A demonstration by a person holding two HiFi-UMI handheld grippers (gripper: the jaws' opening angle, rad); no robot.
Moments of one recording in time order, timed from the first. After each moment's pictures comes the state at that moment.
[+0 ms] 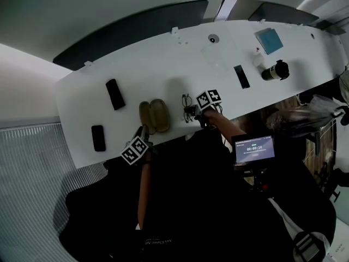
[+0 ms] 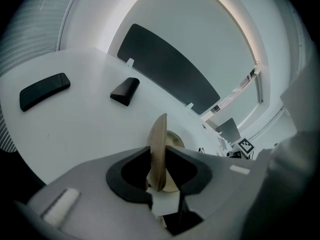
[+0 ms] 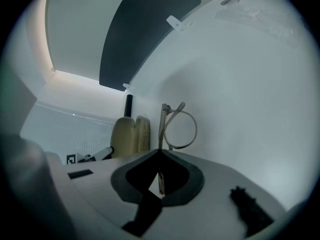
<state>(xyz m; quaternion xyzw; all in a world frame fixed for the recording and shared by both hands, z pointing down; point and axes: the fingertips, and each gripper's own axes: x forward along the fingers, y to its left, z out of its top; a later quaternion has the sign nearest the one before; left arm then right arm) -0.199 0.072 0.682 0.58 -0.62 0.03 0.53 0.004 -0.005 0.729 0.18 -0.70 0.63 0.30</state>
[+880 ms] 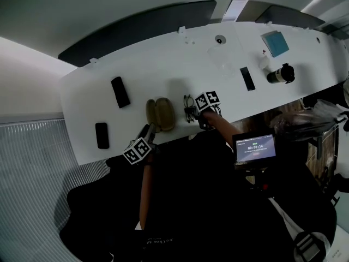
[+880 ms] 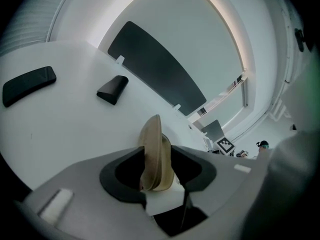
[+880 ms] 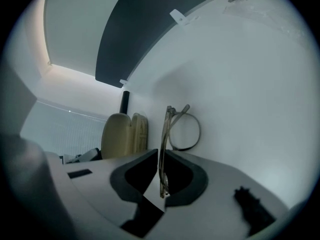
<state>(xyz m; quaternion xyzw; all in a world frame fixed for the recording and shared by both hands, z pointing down) -0.183 0.066 0.666 0.63 -0.57 -0.01 0.52 -0.016 -0.005 0.745 0.19 -0.70 0.61 0.31</state>
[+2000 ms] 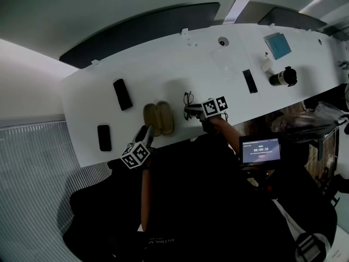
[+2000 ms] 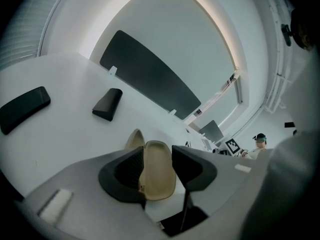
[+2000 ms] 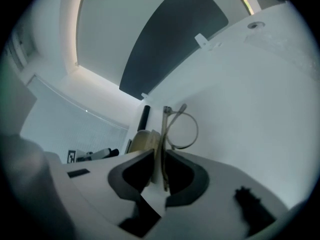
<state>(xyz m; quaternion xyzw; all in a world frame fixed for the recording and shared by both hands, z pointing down) -0.207 0.061 0.646 0.66 -0.58 0.00 0.48 -0.029 -0.024 0.696 0.18 -0.78 0.55 0.23</state>
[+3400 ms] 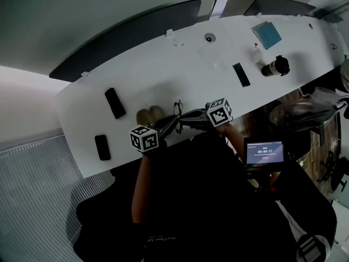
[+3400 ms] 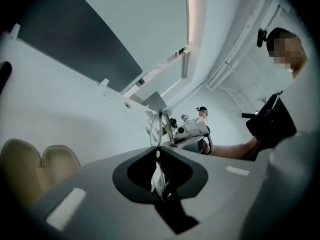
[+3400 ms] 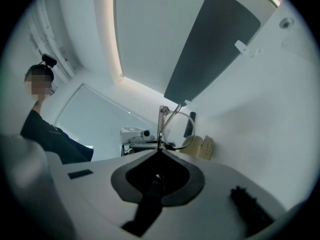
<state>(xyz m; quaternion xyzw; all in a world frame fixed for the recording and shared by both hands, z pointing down) -0.041 0.005 0.596 0.85 -0.24 0.04 0.46 -0.040 0.014 0.576 -0.01 -0.85 0.52 0.08</state>
